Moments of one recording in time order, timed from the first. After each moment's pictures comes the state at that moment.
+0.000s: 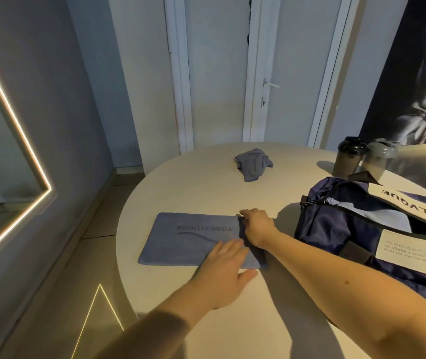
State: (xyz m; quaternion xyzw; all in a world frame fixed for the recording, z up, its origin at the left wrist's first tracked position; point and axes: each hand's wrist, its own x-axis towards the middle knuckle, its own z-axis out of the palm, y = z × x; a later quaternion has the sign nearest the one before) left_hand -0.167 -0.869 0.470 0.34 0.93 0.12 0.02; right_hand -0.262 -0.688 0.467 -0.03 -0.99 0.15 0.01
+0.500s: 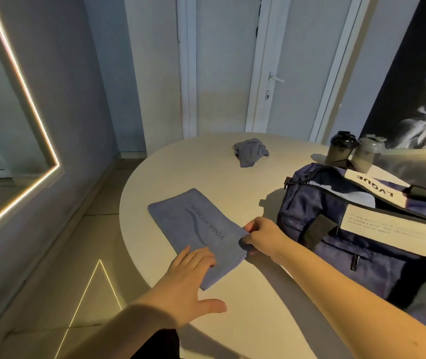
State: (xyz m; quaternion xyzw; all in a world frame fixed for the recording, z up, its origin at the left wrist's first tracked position) left_hand -0.056 -0.932 0.474 0.32 0.93 0.16 0.05; right_hand -0.127 -0.689 0.486 -0.14 -0.85 0.50 -0.06
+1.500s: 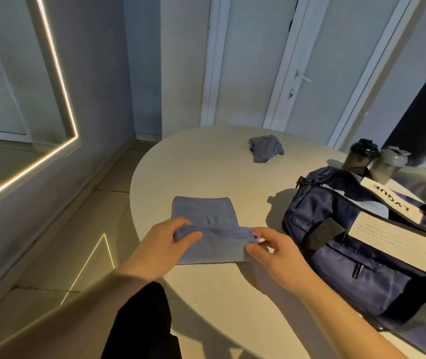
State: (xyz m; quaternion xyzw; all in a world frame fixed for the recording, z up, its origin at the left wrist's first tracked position) left_hand -0.061 -0.955 0.480 0.13 0.87 0.47 -0.08; right_hand -0.042 -0.683 0.492 0.10 -0.85 0.52 0.01
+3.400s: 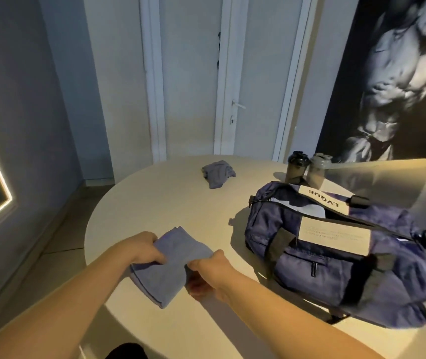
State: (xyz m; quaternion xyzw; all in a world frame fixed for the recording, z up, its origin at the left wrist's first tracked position) left_hand -0.200 -0.947 0.513 0.10 0.95 0.20 0.21; right_hand -0.072 -0.766 0.518 -0.19 -0.72 0.66 -0.12
